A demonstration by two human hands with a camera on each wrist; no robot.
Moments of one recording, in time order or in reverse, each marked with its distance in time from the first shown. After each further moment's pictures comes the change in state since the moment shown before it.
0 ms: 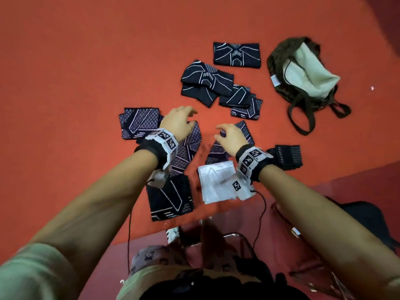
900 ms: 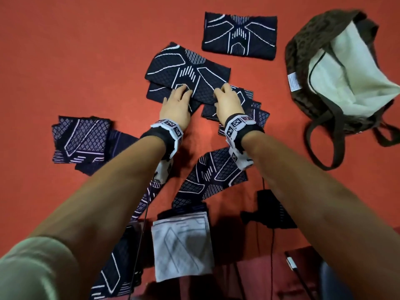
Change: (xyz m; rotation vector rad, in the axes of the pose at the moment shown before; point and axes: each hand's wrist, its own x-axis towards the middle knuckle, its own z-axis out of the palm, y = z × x) left_hand 0.222 -0.031 0.142 0.144 0.008 -0.176; right_hand 0.266 0.098 -0.009 -0.330 0.063 -0.190
